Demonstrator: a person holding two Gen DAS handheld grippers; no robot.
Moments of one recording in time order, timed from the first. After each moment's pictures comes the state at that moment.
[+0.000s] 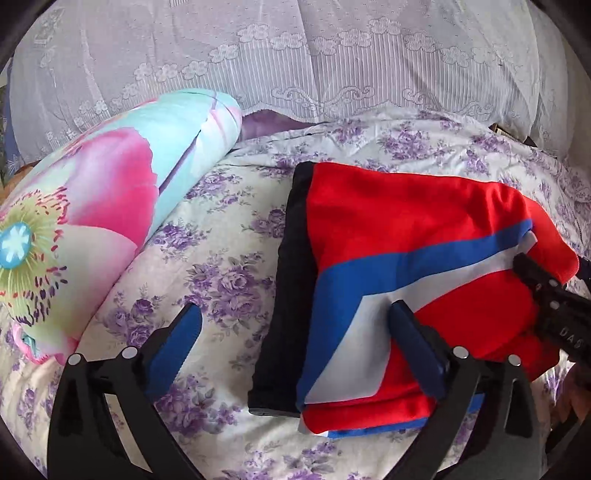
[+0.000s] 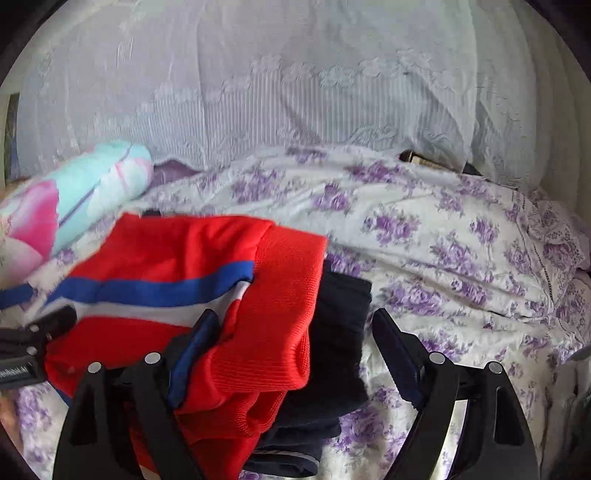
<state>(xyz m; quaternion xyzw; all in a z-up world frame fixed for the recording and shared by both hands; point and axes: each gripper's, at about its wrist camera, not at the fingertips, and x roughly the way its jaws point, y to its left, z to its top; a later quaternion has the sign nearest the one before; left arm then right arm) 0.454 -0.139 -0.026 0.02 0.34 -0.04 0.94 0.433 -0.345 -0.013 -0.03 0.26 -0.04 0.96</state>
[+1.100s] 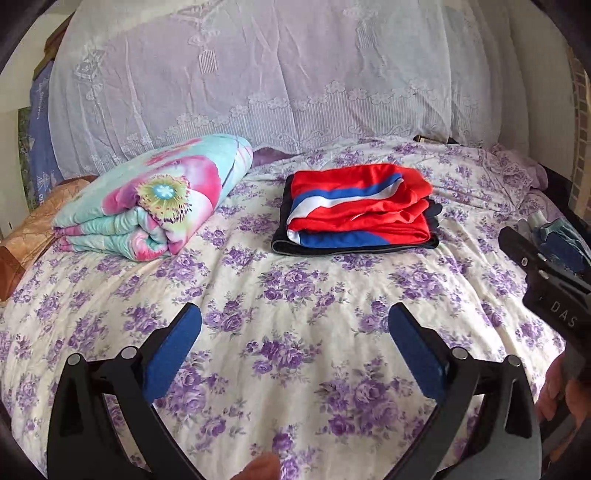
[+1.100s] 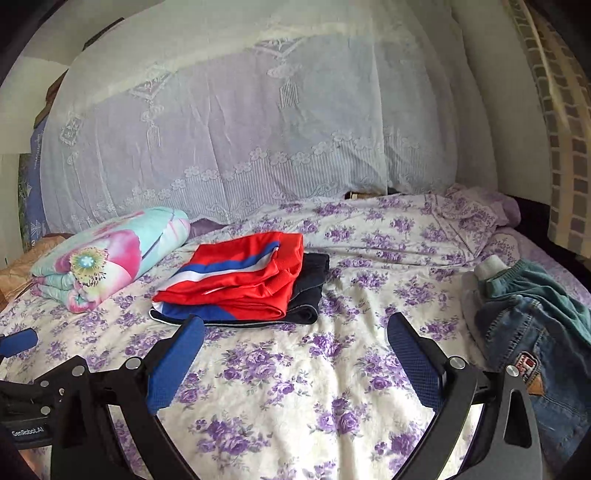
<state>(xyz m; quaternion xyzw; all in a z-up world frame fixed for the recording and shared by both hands) 0.201 -0.113 0.009 0.04 0.26 -0.06 0.96 0.183 -0.305 0.024 0.03 0.17 -0.08 0.98</state>
